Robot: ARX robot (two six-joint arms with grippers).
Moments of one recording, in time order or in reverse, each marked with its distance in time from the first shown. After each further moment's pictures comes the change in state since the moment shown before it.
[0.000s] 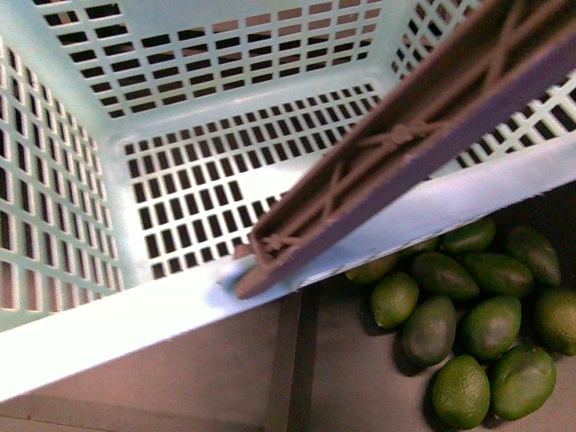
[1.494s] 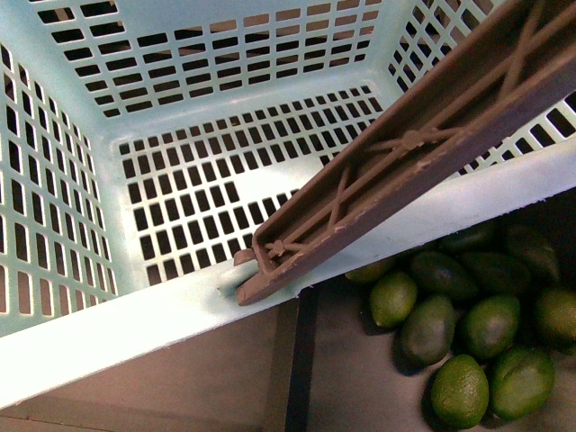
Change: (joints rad) left arm -0.004 0.000 0.000 0.000 -0.004 0.000; right arm -0.377 1.666 0.654 -0.022 -0.118 -0.974
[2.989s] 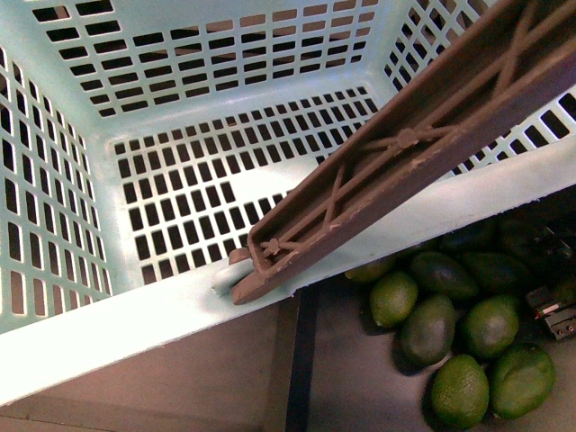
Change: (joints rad) left arm 0.000 0.000 0.000 0.000 0.000 0.000; right arm 0.083 0.220 0.250 0.074 0.041 0.241
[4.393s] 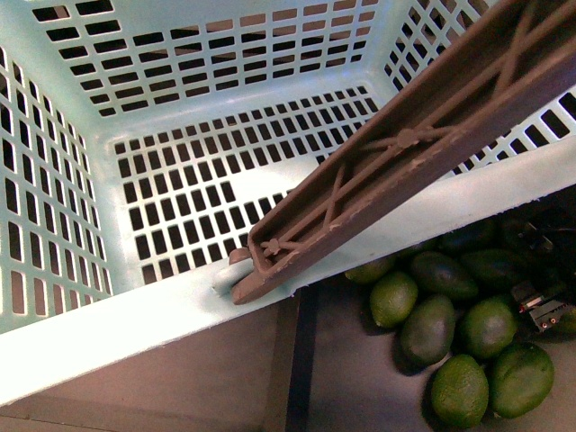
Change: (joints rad) left arm 0.000 0.000 0.000 0.000 0.000 0.000; right arm 0.021 0.053 0.072 -0.054 -0.057 -0.013
